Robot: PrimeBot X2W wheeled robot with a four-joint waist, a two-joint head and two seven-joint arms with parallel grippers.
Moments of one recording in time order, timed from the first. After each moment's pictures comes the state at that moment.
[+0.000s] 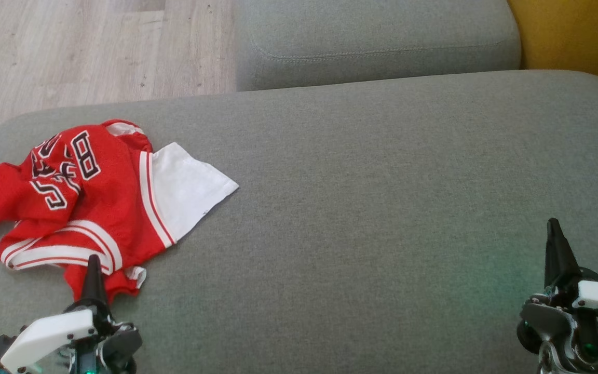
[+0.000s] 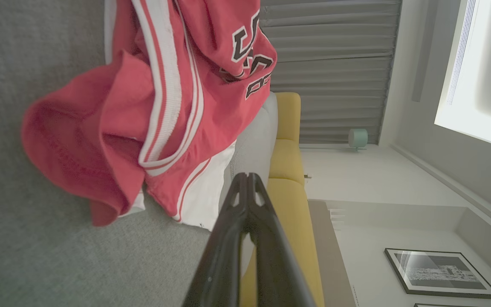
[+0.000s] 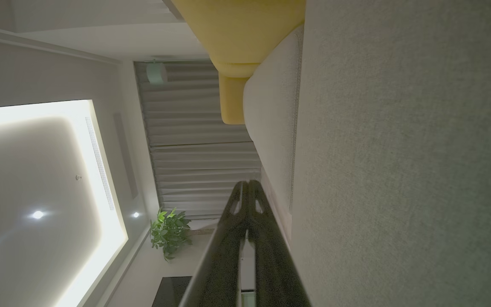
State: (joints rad) left arm -0.06 0.04 0.08 0.28 -1.60 -0.12 0.11; right arm -0.05 -0.04 -0.13 0.28 1.61 0.13 0.11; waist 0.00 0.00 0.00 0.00
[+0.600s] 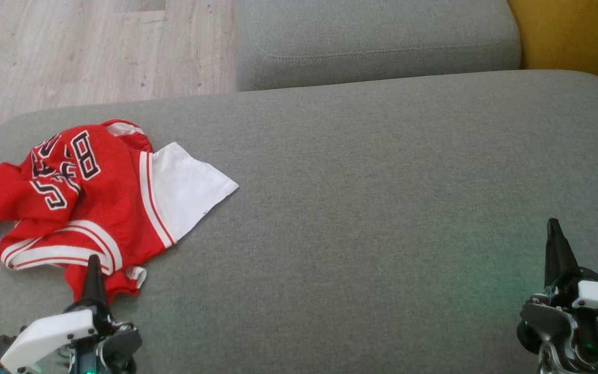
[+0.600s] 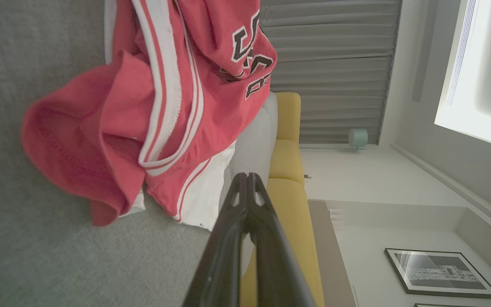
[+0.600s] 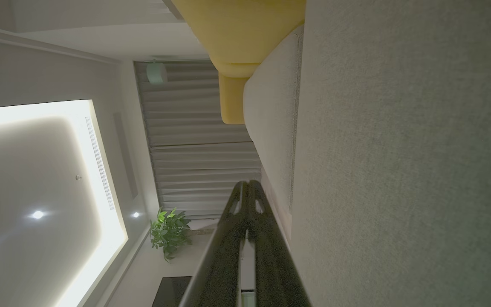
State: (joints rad) left arm -0.06 0.04 0.08 0.28 -1.60 -0.12 0.11; right arm -0.05 -0.04 -0.13 0.28 1.61 0.13 0.11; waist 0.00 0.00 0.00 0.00
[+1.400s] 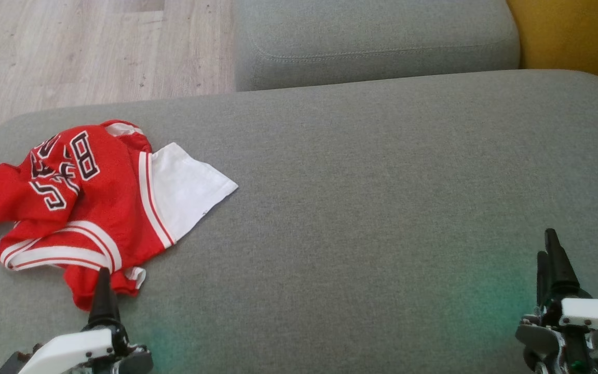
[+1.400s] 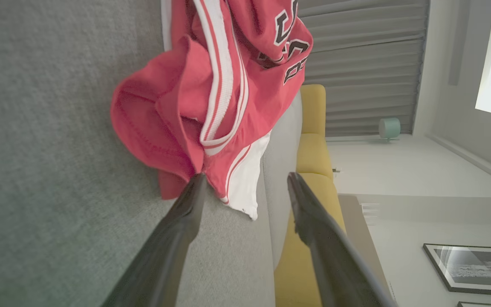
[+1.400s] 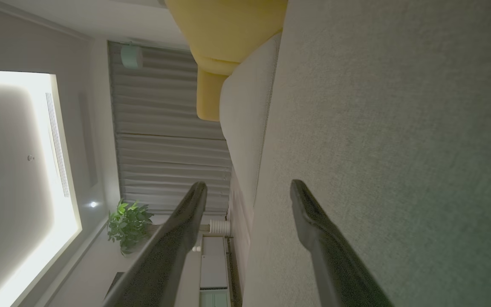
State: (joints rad) left arm -0.01 0.04 0.04 0.32 -1.55 -0.12 0.07; right arm -0.01 -0.04 -0.12 0.30 1.48 0.13 0.08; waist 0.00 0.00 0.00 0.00
